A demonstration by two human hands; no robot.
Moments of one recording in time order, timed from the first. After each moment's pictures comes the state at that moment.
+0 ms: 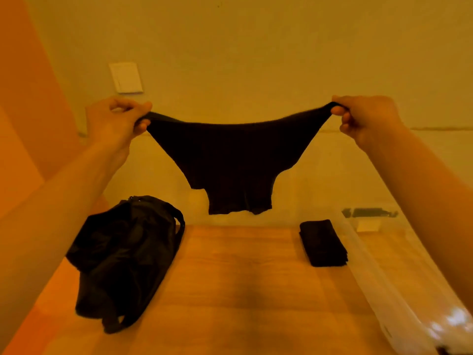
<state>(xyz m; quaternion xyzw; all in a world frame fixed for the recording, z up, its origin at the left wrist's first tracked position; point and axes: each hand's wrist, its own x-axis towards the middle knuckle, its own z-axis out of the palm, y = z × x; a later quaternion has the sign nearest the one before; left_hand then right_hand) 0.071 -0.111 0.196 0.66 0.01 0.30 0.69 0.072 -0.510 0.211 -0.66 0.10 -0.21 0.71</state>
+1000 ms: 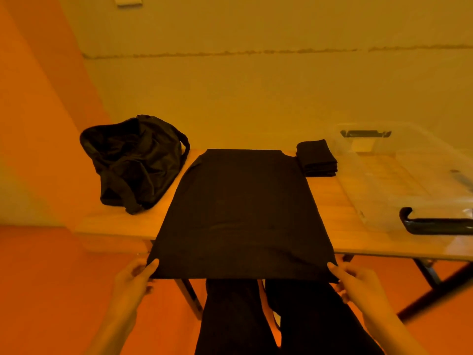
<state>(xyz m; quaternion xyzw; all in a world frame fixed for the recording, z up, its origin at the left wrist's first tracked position) -0.239 -0.115 -0.182 0.71 0.31 0.04 0.63 -0.233 -0.529 -0.180 -0.78 0.27 0.05 0.56</state>
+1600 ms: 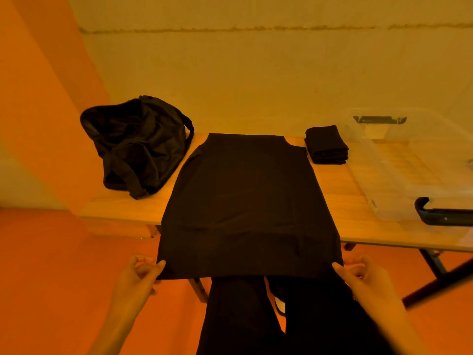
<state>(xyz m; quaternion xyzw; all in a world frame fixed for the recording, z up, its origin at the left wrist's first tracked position) -0.257 -0.105 -0.203 0.80 0.30 0.03 0.52 -0.246 -0.520 -0.171 -0.85 0.27 0.09 0.44</state>
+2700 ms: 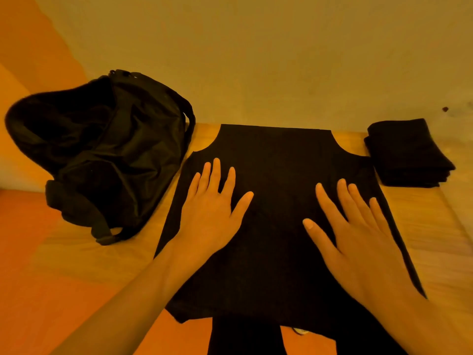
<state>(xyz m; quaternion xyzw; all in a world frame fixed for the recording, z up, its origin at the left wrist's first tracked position) 0.010 -0.179 -0.163 1.00 -0.02 -0.06 0.00 -0.041 -0.423 -0.146 -1.00 -0.04 0.03 0.05</state>
